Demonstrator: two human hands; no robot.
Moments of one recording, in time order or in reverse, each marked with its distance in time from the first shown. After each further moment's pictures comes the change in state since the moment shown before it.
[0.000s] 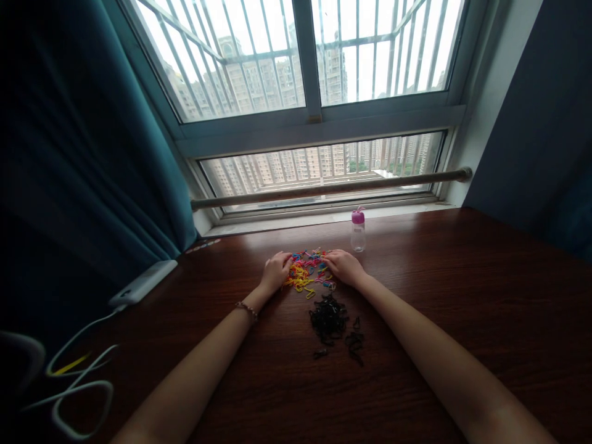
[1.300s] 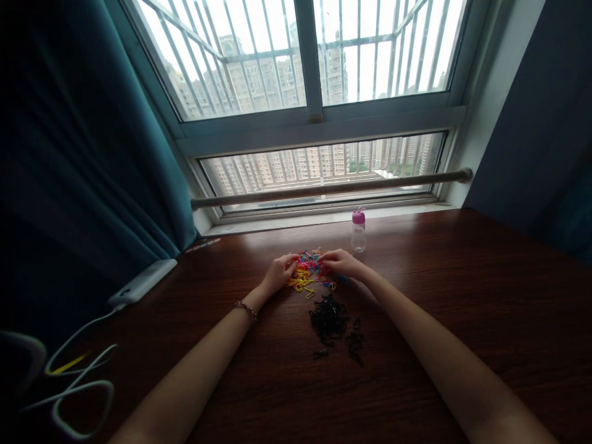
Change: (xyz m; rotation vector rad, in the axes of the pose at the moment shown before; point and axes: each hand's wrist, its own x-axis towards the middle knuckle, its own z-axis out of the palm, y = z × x) left_hand 0.000 0.000 0.002 -0.257 -0.048 0.251; right_hand 0.008 0.001 -0.011 0.976 -0.210 0.245
